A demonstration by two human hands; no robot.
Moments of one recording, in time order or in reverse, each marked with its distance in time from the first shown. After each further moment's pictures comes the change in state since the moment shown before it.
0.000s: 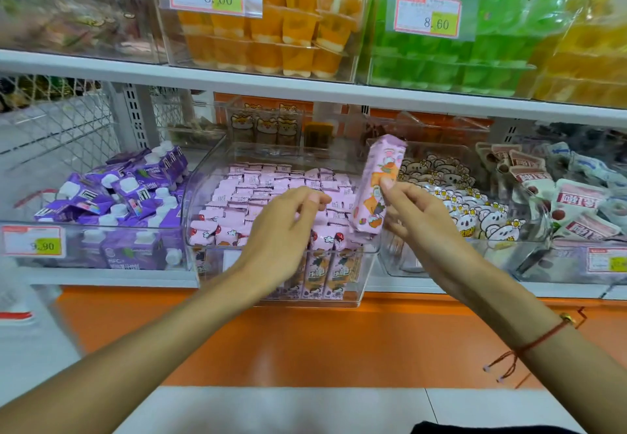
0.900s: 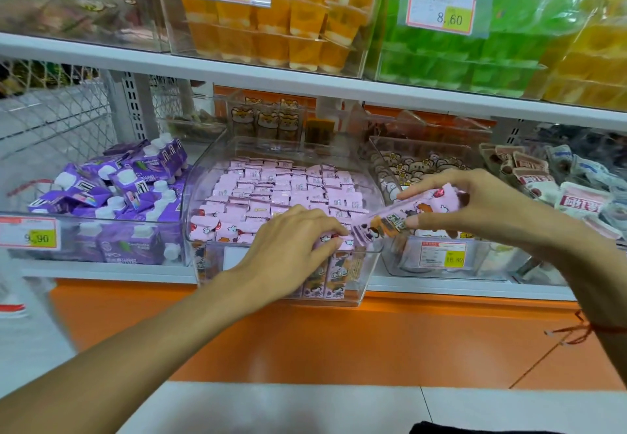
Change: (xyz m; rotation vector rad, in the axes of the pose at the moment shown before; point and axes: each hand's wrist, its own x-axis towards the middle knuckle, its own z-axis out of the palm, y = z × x) left_hand 0.001 -0.022 0.010 0.487 -0.177 0.261; right_hand -0.002 -0.060 -0.045 -0.765 -0.237 0.029
